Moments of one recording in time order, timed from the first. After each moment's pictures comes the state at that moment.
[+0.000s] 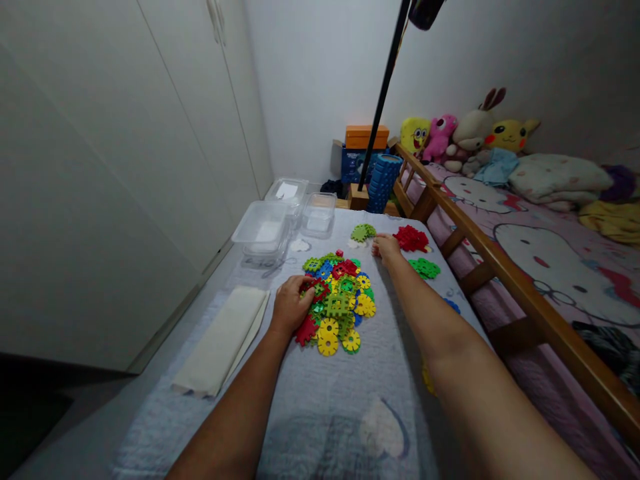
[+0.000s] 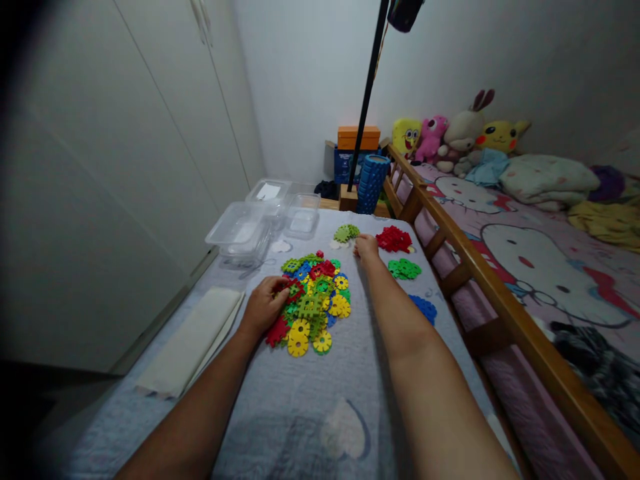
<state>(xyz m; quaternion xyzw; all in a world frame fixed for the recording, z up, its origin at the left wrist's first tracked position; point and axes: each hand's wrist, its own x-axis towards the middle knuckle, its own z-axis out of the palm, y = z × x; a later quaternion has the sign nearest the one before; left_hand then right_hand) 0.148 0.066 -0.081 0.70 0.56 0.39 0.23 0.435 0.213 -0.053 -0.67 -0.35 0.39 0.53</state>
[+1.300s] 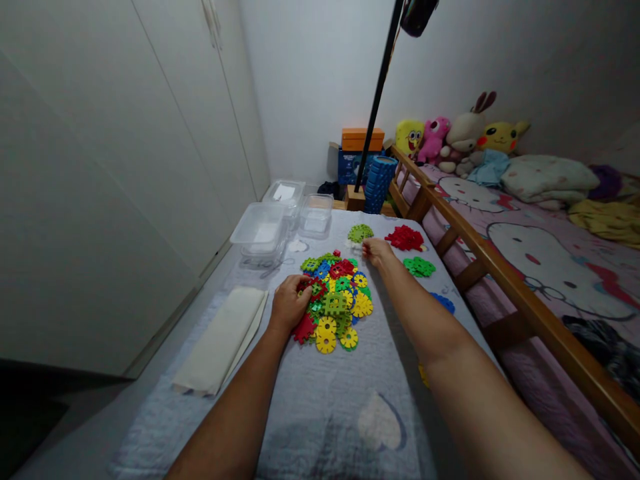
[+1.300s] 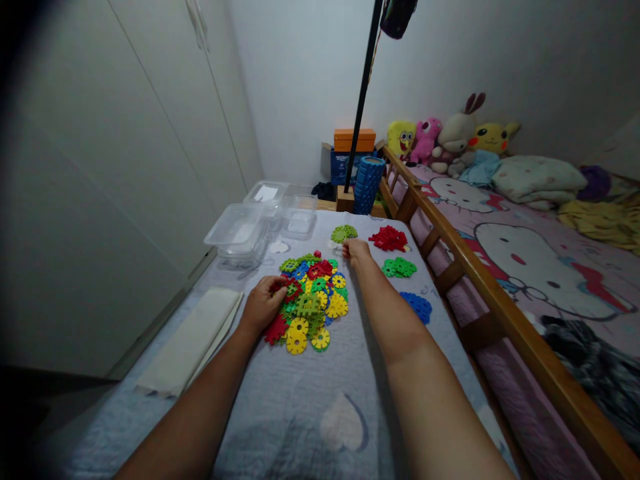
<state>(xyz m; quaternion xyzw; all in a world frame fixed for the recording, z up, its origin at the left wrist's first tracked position) 0.148 0.067 -0.080 0.68 0.56 0.40 0.23 0.407 0.198 -0.040 -0.63 -0.28 0.48 0.54</state>
